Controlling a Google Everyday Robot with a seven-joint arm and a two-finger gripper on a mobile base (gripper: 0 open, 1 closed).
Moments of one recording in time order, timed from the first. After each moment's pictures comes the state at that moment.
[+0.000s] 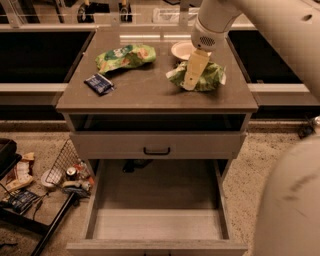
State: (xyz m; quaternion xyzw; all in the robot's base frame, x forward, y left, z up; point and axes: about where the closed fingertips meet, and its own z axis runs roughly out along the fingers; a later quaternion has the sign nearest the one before) arm 0.695 -0.110 0.908 -0.60 0.77 -0.05 0.21
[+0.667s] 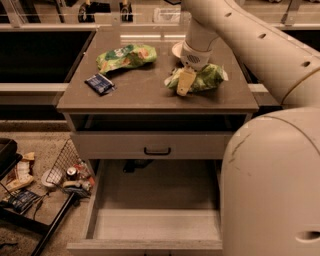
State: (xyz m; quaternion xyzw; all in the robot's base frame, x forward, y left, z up) arm 0.718 -0.099 0.834 -0.58 0.80 -0.01 0.14
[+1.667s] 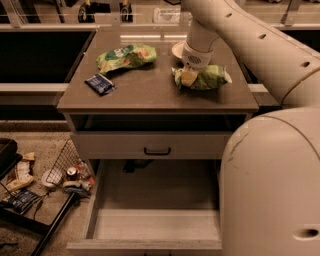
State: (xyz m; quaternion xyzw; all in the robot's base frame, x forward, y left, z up) arm 0.717 -0.103 0.829 -0.57 0.81 -0.01 0.14
